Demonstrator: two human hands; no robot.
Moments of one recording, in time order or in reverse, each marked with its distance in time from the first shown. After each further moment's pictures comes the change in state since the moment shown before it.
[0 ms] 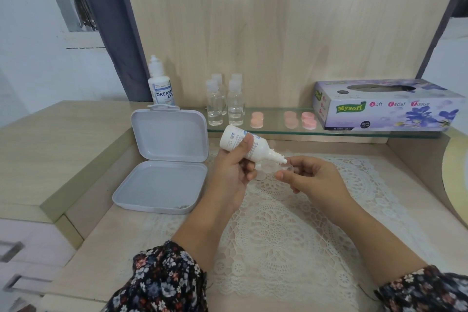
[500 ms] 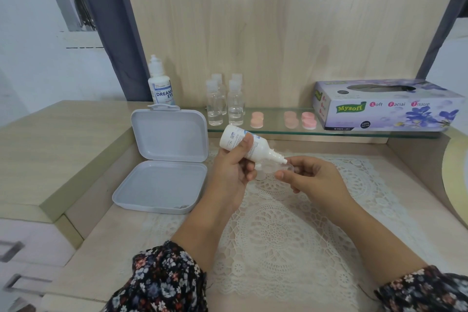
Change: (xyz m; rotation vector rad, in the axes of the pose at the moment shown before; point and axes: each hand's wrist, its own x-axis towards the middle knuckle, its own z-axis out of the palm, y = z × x) left_hand -0.002 0.002 0.001 0.026 -0.012 0.016; right_hand 0.002 0.004 -0.001 0.006 0.000 0.009
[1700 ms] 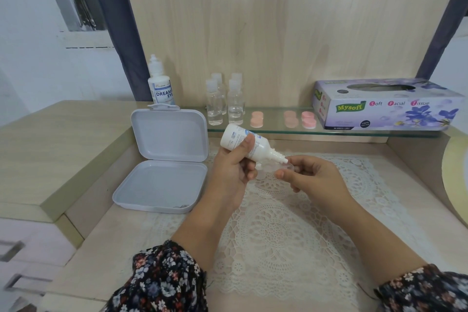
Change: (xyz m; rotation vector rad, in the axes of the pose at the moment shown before) left_hand -0.003 0.002 0.002 0.023 -0.006 0.006; right_hand -0.001 0.000 -0.001 -0.002 -0.008 -0.016
